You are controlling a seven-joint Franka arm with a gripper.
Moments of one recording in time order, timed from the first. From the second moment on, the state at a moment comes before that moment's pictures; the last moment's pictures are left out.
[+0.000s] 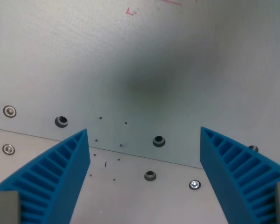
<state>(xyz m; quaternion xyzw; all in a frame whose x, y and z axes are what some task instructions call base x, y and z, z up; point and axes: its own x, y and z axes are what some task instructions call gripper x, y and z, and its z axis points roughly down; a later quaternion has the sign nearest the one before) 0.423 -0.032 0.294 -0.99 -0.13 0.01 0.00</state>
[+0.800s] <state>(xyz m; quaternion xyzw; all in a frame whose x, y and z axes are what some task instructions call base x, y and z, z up) 0.470 -0.021 0.292 -0.99 -0.13 -0.01 0.00</state>
